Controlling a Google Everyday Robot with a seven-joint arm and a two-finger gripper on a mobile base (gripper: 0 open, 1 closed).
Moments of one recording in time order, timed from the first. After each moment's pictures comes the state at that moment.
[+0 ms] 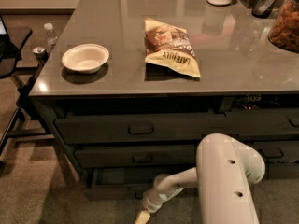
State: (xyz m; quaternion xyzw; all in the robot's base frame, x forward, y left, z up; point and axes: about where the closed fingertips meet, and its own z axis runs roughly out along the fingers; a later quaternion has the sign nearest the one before) arm 0.431 0.040 0.178 -0.56 0.78 0.28 0.09
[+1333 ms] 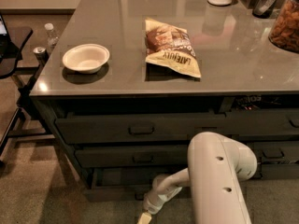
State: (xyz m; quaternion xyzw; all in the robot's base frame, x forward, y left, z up) arm 0.423 0.028 0.159 -0.56 0.78 0.26 0.05
